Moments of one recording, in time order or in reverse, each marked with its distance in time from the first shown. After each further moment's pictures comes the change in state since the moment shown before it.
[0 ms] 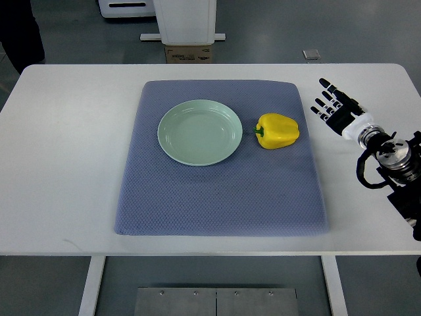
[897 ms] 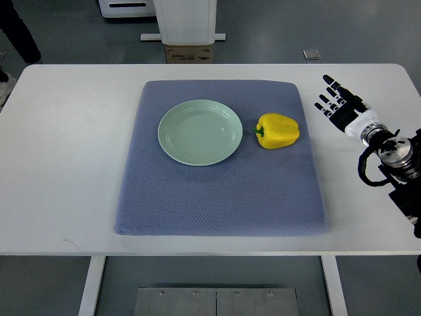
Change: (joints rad) left arm -0.015 0.000 0.002 0.001 0.002 0.000 -0.002; right arm 0.017 -0.002 0.003 -0.012 0.000 -0.001 0.042
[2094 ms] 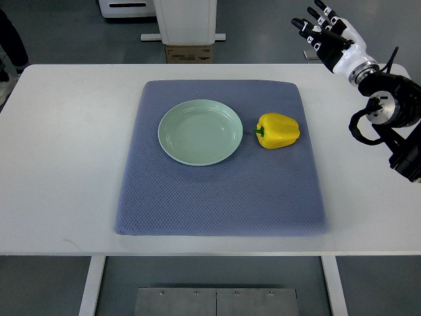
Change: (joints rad) left arm 0.000 0.000 0.000 -0.001 0.000 0.000 0.000; right arm 0.246 -0.066 -0.324 0.119 -0.211 0.051 0.228
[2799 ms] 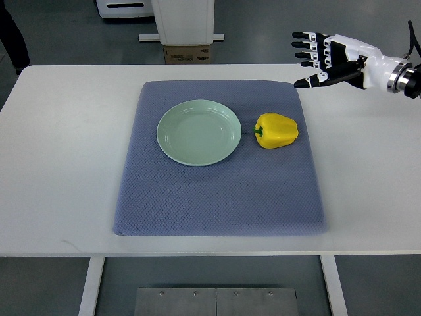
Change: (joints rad) left arm 0.000 0.000 0.000 0.000 0.000 0.000 0.000; right arm 0.216 -0.417 -0.581 0.449 -0.169 0.114 0.010
